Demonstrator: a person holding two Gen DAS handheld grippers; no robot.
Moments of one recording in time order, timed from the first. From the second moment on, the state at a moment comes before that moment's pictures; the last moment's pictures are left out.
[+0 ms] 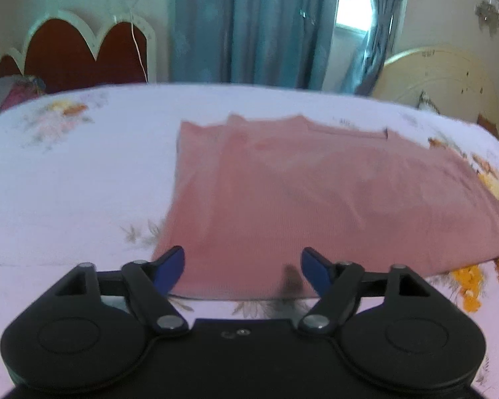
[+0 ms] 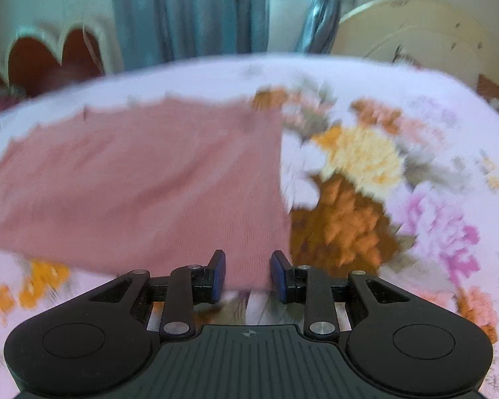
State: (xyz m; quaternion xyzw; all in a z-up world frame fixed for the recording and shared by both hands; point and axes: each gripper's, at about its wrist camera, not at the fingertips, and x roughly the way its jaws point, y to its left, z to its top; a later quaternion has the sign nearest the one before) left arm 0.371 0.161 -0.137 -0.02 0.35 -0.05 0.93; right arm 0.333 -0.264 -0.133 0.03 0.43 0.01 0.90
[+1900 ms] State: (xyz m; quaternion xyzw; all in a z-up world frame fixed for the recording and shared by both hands) left arm 0.414 0.214 -0.179 -0.45 0.24 0.01 0.86; right arm 0.453 -0.107 -0.135 0.12 0.43 0.13 0.88
